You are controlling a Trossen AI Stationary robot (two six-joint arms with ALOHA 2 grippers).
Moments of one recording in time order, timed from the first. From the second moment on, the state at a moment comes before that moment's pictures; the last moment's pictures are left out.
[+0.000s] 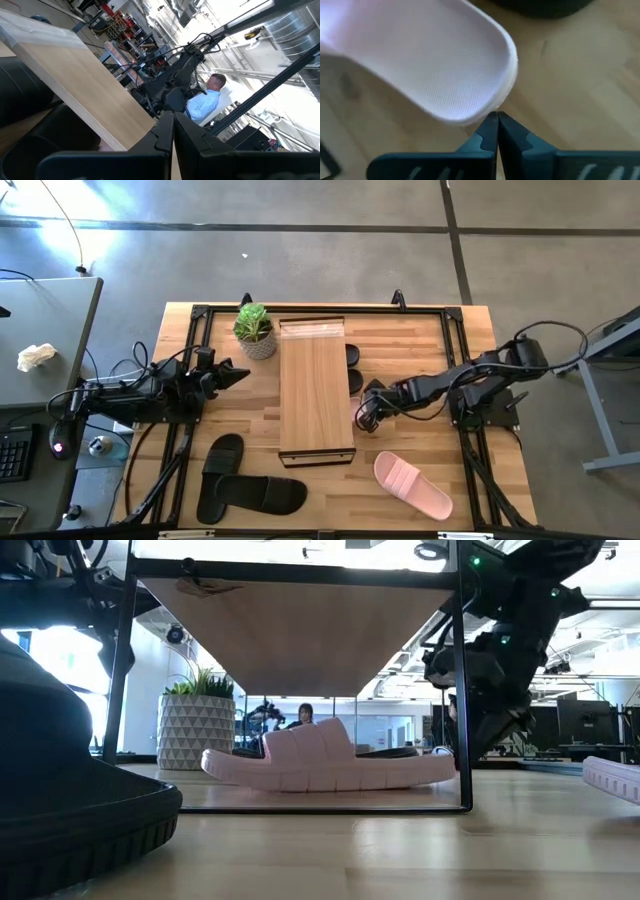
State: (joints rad) left arm 0.24 0.02 0.01 0.15 -0.01 -0.87; right arm 0.14 1.54 0.72 -0.29 0.13 0.86
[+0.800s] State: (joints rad) left arm 0.24 0.02 0.01 0.15 -0.01 -0.87; right arm 0.20 1.28 0.73 -0.39 -0.02 0.98
